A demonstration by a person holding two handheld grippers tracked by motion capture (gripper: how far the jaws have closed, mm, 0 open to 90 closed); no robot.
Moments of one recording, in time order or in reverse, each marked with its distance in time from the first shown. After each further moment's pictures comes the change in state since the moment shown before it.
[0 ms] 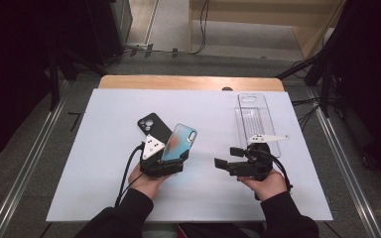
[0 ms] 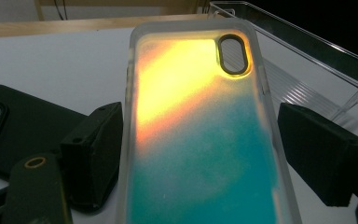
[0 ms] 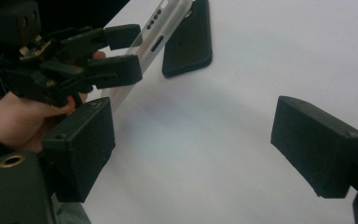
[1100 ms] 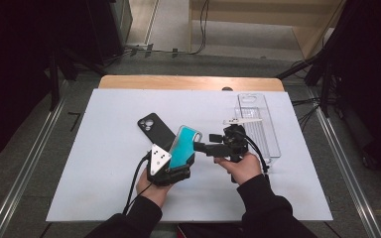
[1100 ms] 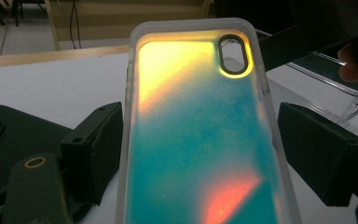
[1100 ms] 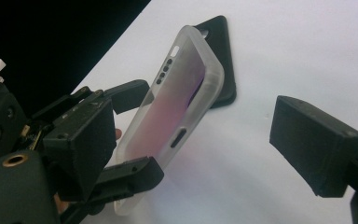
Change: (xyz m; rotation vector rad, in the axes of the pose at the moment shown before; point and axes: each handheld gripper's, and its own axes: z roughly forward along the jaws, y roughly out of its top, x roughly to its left) left arm -0.024 -0.016 0.001 -0.115 0.037 0.033; right arm 0.011 0.043 0.054 0.013 0.040 0.046
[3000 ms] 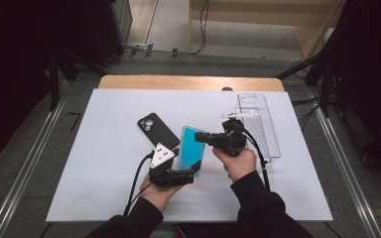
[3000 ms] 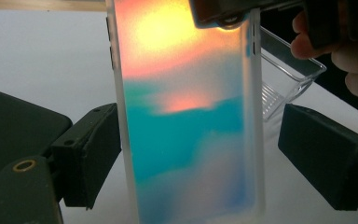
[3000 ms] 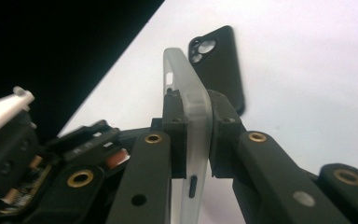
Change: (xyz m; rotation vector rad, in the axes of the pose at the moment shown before) left arm -0.006 0.014 -0.003 0.171 -0.159 -0.103; right arm 0.003 0.014 0.000 -0.010 0.022 0.028
